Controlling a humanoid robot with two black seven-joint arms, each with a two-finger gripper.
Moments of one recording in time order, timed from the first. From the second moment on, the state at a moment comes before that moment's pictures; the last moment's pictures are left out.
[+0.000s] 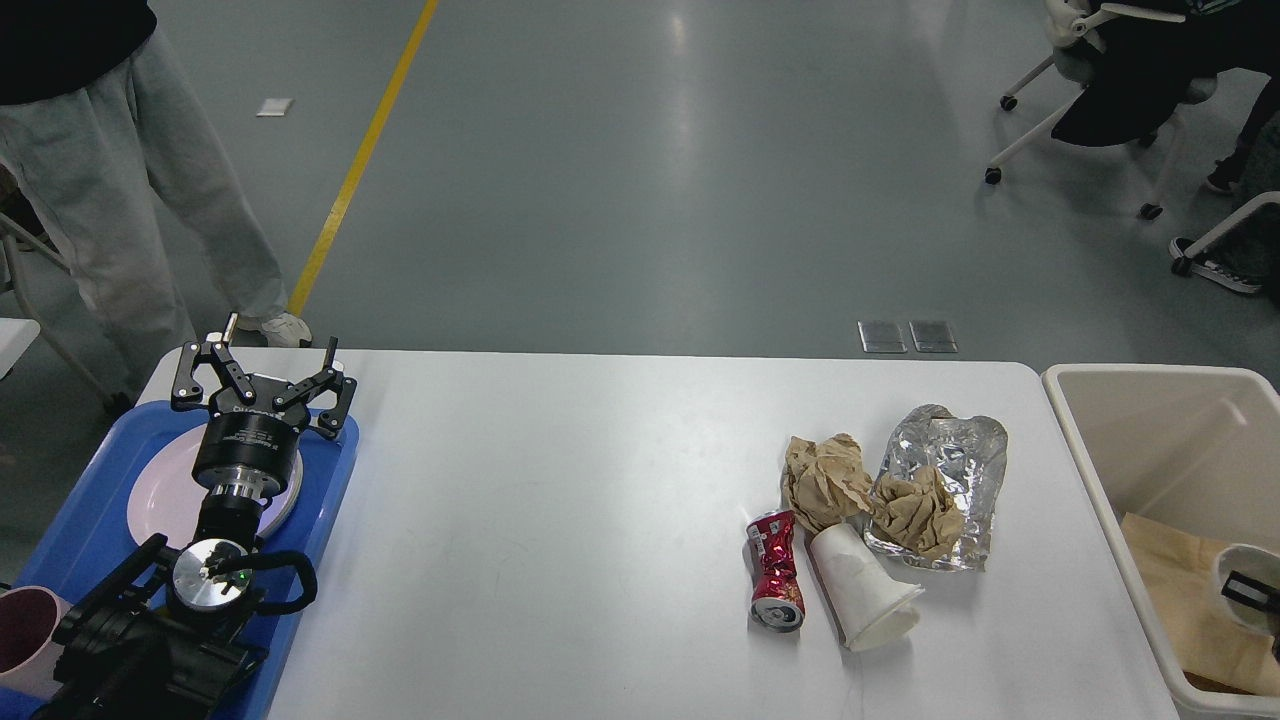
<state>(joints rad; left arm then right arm) -0.44 0.18 -1.19 -0.60 -0.10 -0.59 -0.31 0.58 -0.48 -0.98 0.10 -0.08 0.09 0.01</state>
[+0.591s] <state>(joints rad) -0.44 0.18 -1.19 -0.60 -0.10 -0.59 -0.31 0.50 -0.41 -0.94 0.08 -0.08 -0.01 0.00</state>
